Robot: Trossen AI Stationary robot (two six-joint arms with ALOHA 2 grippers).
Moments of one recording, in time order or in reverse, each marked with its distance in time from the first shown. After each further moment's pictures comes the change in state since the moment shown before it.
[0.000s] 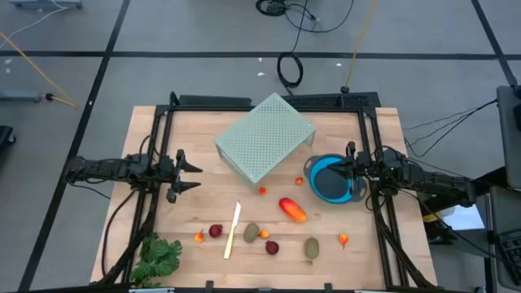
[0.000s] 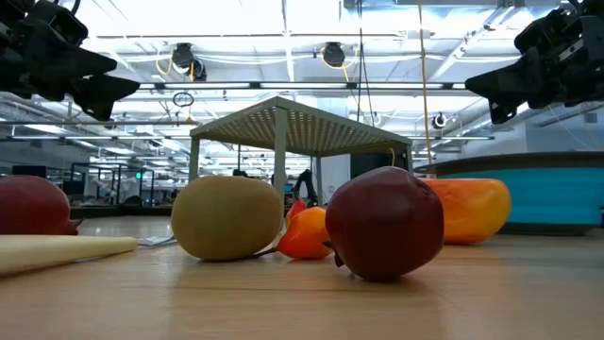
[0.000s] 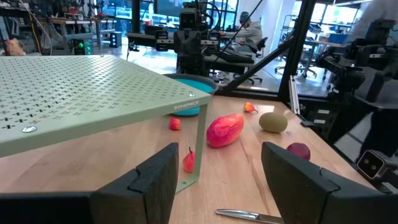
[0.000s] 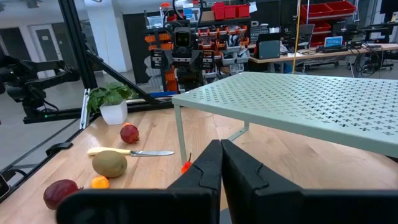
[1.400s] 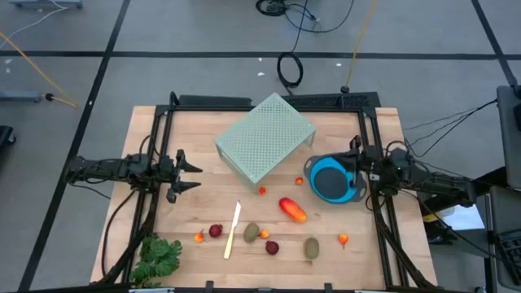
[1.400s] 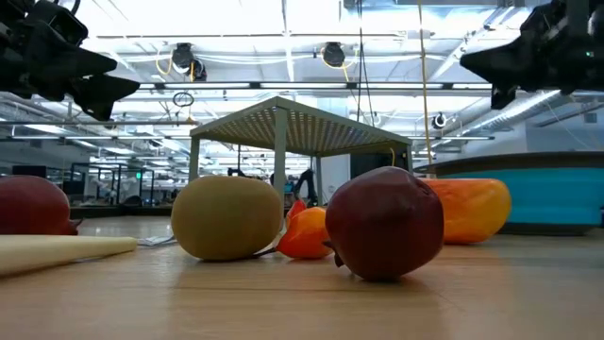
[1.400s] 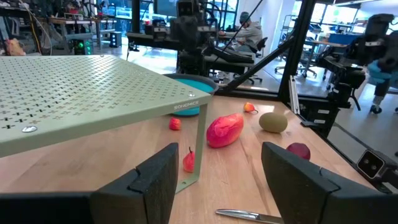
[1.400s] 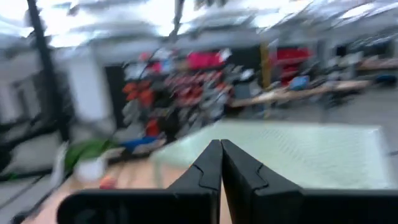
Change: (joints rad) left arm 0.000 0.000 0.000 0.000 0.000 0.000; right arm 0.000 0.004 0.000 0.202 0.145 0.046
